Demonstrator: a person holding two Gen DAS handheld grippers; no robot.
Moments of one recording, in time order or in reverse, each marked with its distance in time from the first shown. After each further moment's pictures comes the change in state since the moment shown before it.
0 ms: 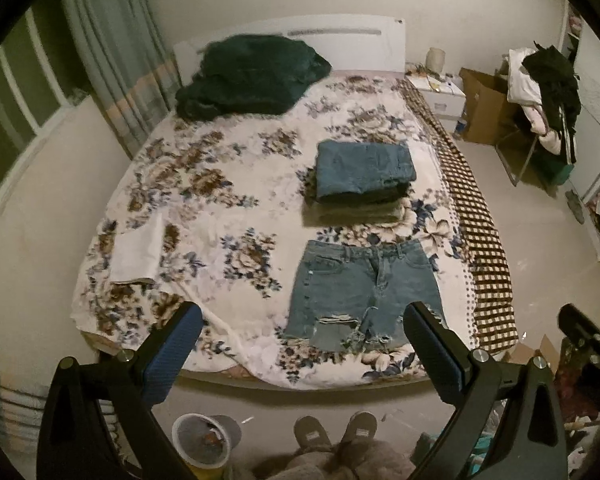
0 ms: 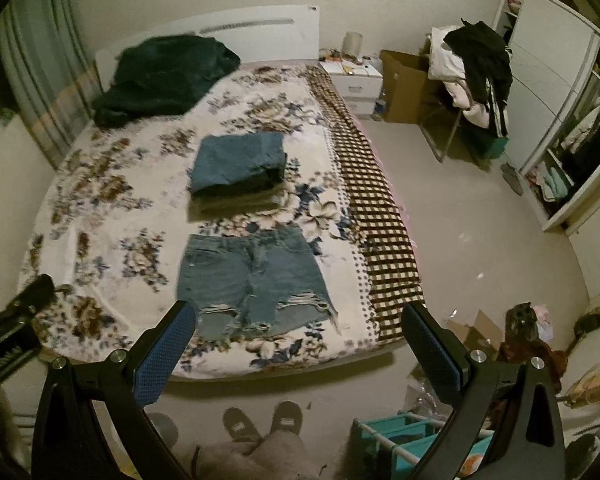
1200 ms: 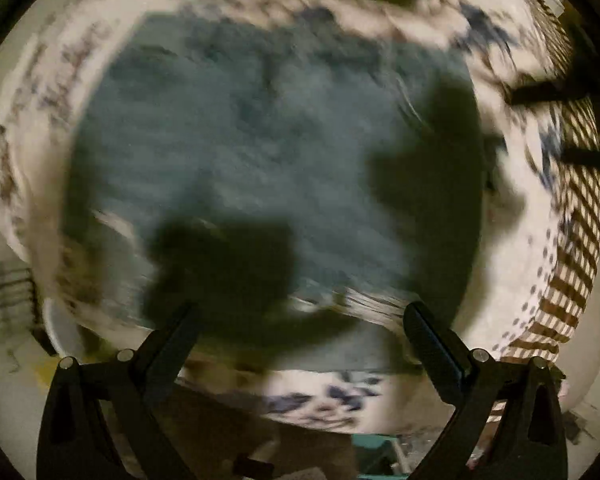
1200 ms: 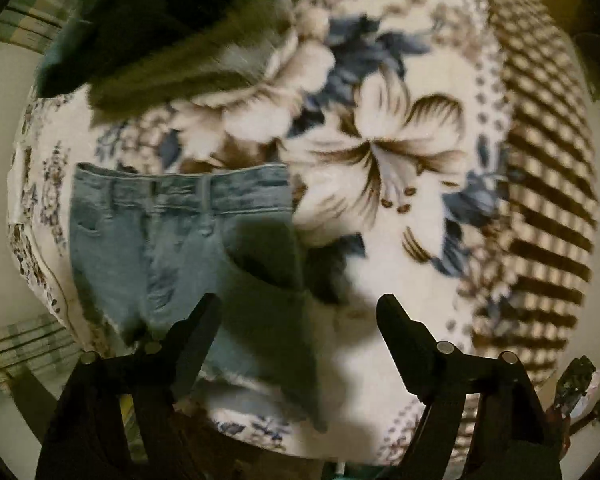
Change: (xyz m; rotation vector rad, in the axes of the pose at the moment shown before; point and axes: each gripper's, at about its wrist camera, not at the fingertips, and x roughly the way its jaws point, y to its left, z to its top) left arm 0.456 -0.253 -0.102 -0.293 0.595 -0.006; right arm 0.711 -0.050 0.088 -0.227 0.597 0.363
